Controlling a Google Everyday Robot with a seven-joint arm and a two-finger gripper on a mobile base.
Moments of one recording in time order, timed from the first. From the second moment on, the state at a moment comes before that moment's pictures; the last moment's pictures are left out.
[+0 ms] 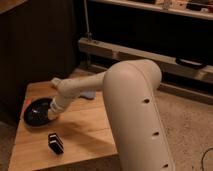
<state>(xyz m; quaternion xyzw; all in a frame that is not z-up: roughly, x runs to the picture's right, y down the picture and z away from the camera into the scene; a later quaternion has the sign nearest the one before) -0.306 0.144 0.796 -0.46 -0.15 0.39 0.79</state>
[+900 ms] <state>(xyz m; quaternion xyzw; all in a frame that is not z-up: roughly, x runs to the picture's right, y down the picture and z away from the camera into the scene) -0.304 0.144 0.797 -0.45 -0.14 0.39 0.79</state>
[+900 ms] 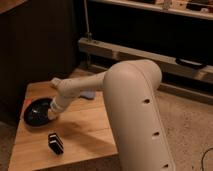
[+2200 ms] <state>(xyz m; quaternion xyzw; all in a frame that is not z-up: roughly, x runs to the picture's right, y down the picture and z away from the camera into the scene) -0.124 0.216 0.748 -0.43 -0.21 0.43 0.76</state>
